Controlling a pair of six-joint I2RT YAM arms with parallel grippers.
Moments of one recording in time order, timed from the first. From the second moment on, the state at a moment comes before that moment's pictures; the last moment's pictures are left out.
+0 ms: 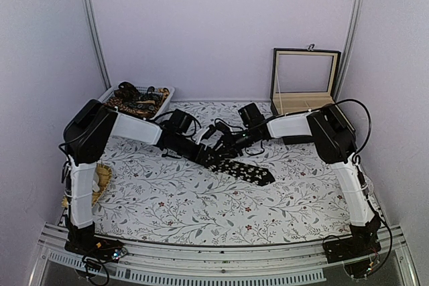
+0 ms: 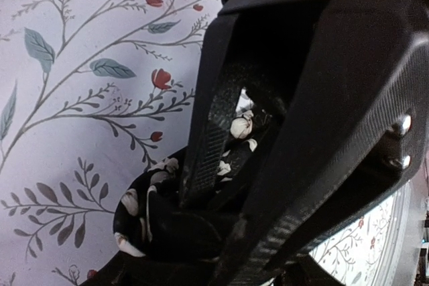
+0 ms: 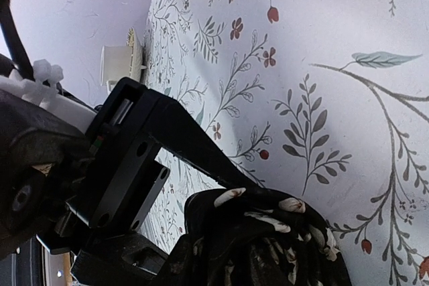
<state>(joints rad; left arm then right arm) -0.60 2.14 1.31 -0.08 0.60 -0.13 0.62 2.42 1.74 -0.18 -0.98 0.55</state>
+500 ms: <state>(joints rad) -0.59 2.16 1.33 -0.12 0.66 -0.18 0.61 2.42 1.73 -0.20 -0.96 0.51</state>
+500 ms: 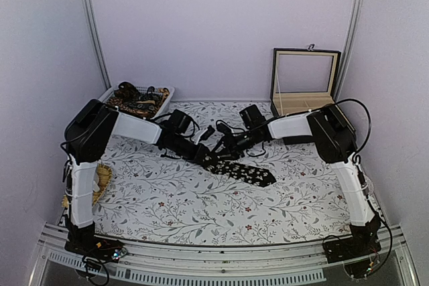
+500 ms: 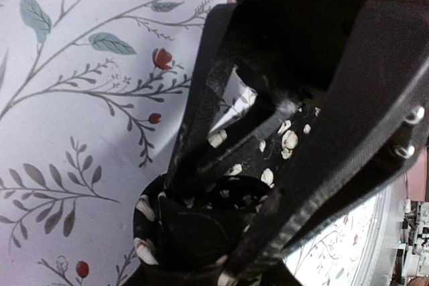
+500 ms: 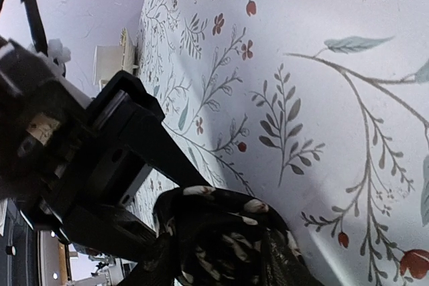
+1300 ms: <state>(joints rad) -0.56 2.16 1.48 -0.41 0.44 -0.12 0.52 1.94 1.08 -0.17 -0.53 0.46</state>
